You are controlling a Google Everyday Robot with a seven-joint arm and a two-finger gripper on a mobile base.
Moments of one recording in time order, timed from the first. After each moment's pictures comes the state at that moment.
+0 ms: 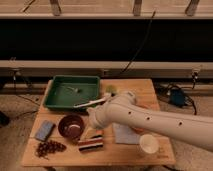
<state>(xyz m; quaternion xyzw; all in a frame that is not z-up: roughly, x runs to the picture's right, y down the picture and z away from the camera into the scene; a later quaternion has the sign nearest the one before) -0.092 0.171 0.670 -0.26 -0.28 0.15 0.91</state>
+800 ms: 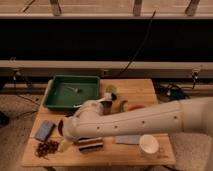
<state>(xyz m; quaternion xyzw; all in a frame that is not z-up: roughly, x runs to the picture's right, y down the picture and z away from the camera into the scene) -0.225 0.225 0.672 -0.26 -0.30 0.06 0.91</state>
